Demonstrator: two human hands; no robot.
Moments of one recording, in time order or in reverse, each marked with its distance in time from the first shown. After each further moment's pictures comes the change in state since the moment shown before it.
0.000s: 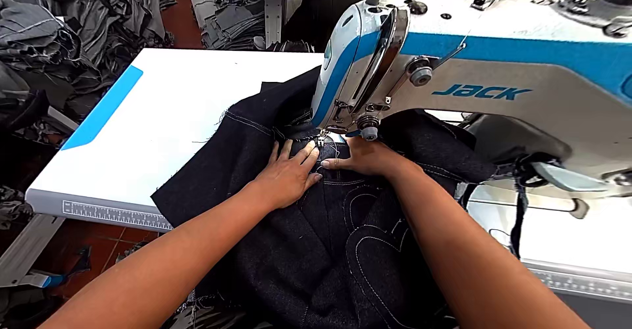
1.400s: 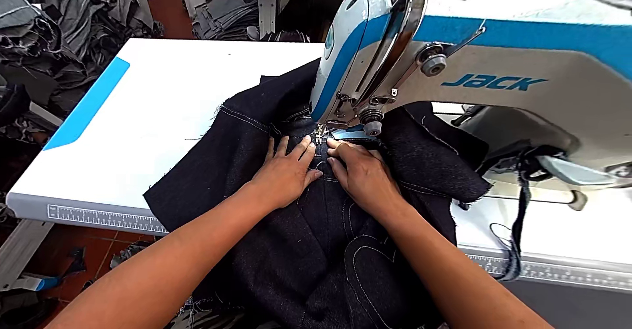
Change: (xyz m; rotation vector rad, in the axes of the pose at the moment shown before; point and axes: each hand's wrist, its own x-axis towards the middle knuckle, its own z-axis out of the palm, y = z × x) left_hand 0.001 0.001 0.000 0.010 -0.002 -0.046; right_hand -0.028 0.008 0.074 -0.006 0.674 -0.314
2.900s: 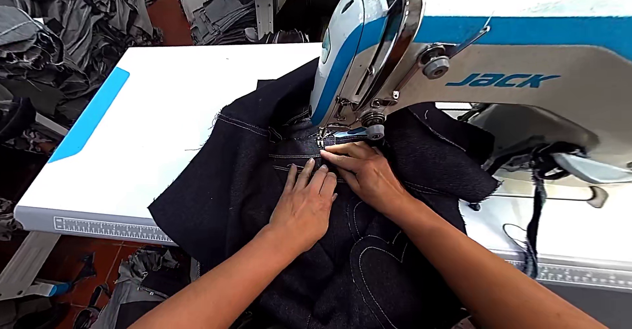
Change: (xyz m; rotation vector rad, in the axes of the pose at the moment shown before) left_hand -0.029 0.041 0.042 -0.047 0.336 0.108; right_hand 0.003 0.021 0.004 0.150 0.043 -0.213
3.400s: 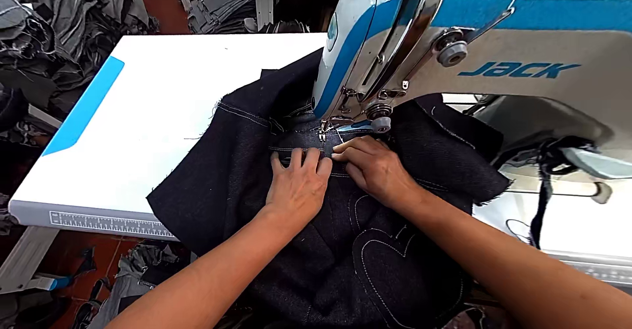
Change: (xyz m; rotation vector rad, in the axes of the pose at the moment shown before) left_hand 0.017 -0.006 -0.018 0.225 -0.055 -0.094; right_hand -0.001 0.003 -0.008 -0.025 -0.020 -0.088
